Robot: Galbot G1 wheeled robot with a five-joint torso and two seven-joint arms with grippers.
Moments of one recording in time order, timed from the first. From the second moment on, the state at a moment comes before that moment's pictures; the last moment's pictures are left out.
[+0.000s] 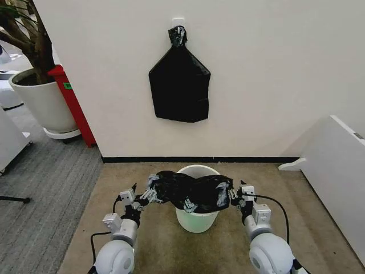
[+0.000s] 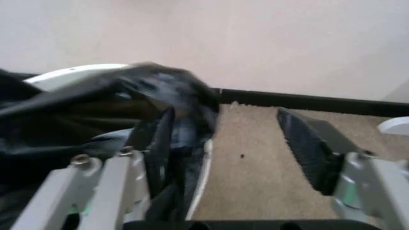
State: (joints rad) left arm 1.44 -1.13 -0.25 -1.97 -0.69 -0.11 -0.26; right arm -1.44 1.14 0.27 2.13 0.37 -0.40 0.36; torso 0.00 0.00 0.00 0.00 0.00
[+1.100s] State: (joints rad) left arm 1.52 -1.18 -0.24 -2.06 -0.65 -0.14 -0.27; right arm -1.46 1.18 0.22 2.35 1.04 -0.56 0.74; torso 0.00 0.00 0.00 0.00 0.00
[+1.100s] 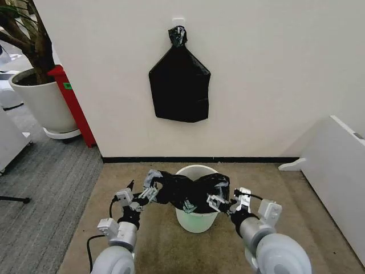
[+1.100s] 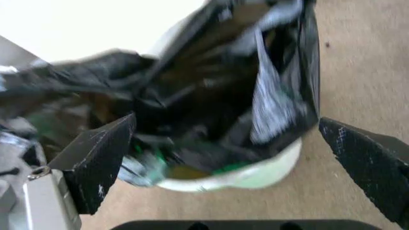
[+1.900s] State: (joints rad) left arm 1.55 -1.20 -0.23 -2.07 -0.64 -0.14 -0.28; right arm -1.51 1.25 0.22 2.30 1.06 -0.55 0.77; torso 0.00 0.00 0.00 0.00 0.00
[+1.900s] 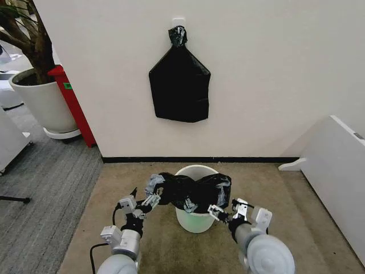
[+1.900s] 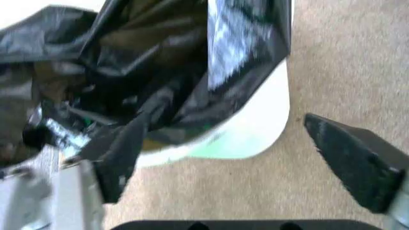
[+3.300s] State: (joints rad) left arm 1.53 -1.22 -0.24 -2.05 -0.64 -0.14 -0.29; right arm -1.60 1.28 0.18 2.18 0.85 -0.48 0.63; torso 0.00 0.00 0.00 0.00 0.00
